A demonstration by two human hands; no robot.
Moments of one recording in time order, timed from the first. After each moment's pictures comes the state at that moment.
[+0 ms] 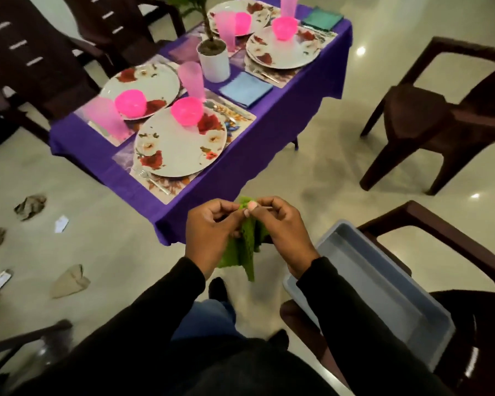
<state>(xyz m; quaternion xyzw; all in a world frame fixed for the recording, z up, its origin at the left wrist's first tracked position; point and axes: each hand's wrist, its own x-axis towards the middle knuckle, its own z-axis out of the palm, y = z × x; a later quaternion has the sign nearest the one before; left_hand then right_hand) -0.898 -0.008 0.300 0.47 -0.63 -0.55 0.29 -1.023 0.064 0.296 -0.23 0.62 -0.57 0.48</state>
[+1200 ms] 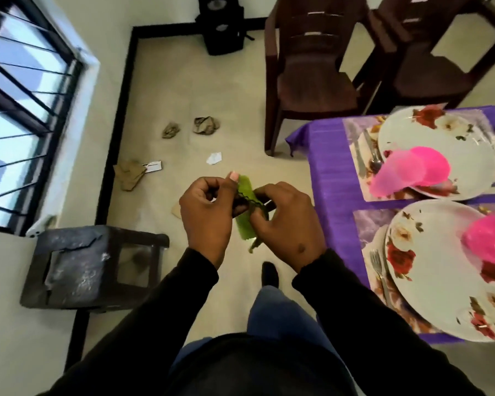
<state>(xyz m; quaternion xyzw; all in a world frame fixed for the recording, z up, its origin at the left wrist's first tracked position) -0.509 -0.322 0.302 0.68 -0.23 -0.36 0.60 -0.633 -0.353 0.300 -0.77 0.50 -0.24 0.30</state>
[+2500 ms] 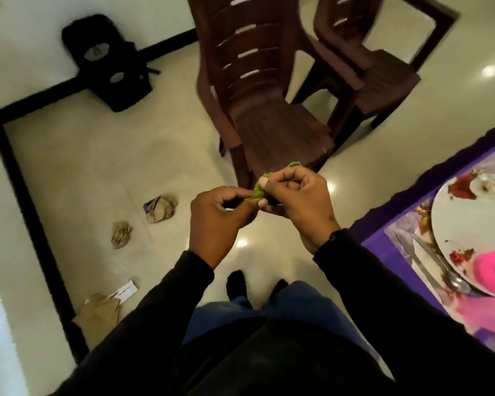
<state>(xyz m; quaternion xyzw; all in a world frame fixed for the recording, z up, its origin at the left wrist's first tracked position) -0.302 -0.858 0.288 0.53 -0.58 -0.48 0.39 -0.453 -0.850 0.310 -0.28 0.62 -0.49 0.54</state>
